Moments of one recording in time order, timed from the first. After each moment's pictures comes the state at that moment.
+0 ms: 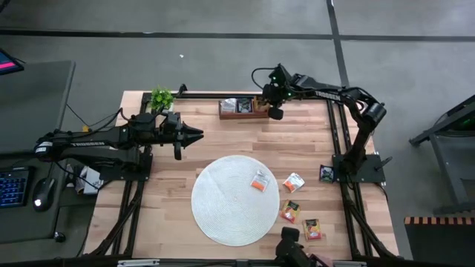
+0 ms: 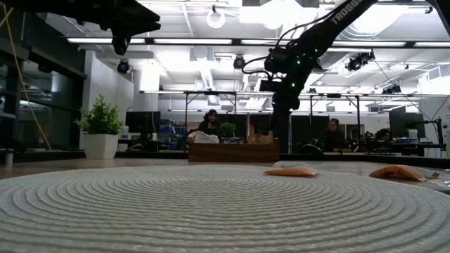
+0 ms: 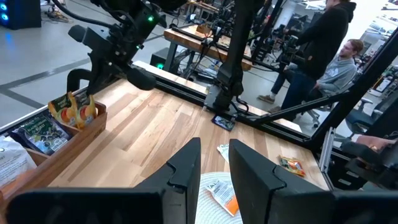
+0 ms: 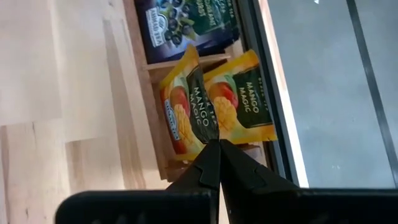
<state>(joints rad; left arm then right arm) 0.14 0.69 0.54 0.05 0.01 -0.32 -0.73 1.80 1.29 -0.50 -0.10 -0.54</state>
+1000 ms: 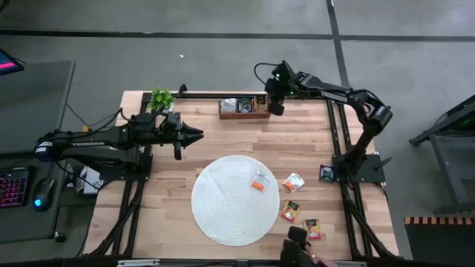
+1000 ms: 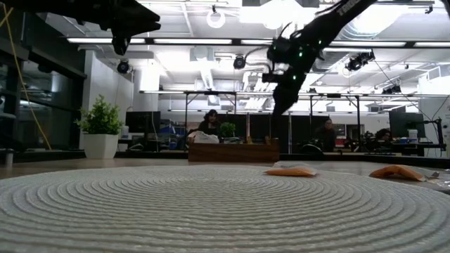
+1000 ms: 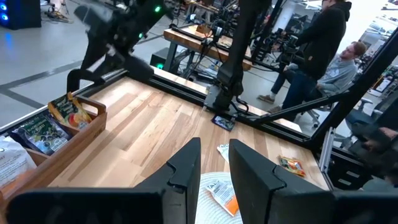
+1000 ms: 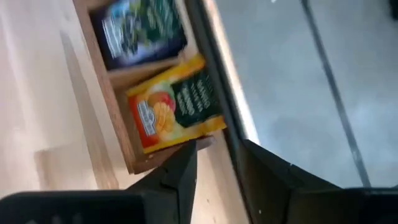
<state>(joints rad) 0.14 0.69 0.54 0.05 0.01 -0.32 -0.72 1.73 1.29 -0.49 0.03 -0.48</state>
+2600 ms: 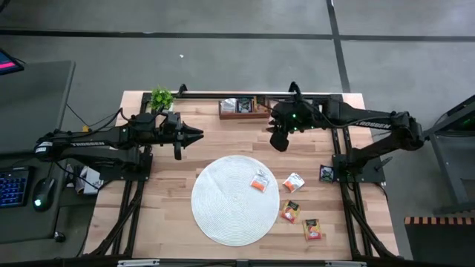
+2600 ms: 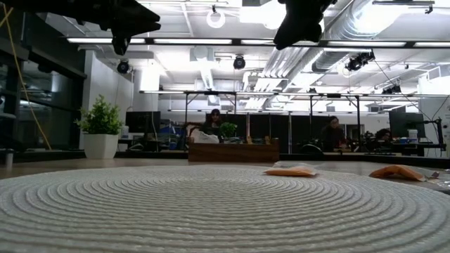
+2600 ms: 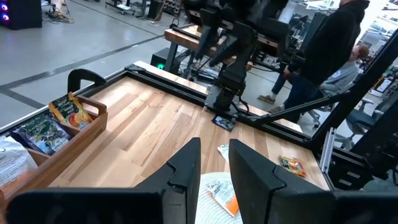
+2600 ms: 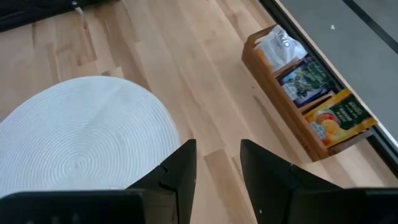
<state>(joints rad) 0.14 0.69 0.54 0.05 0.01 -0.32 -0.17 1.33 1.29 -0.75 0.10 0.22</state>
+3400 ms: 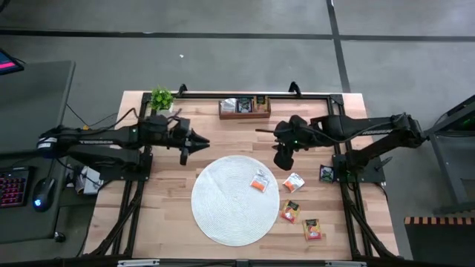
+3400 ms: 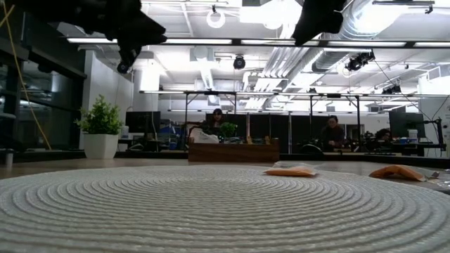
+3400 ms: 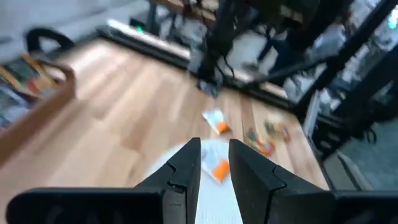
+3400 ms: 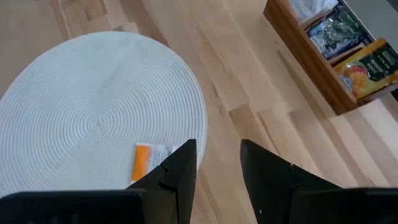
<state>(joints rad) 0.14 0.83 0.54 0.06 0.14 -0.32 0.05 1.33 1.29 -0.91 0.23 0.43</state>
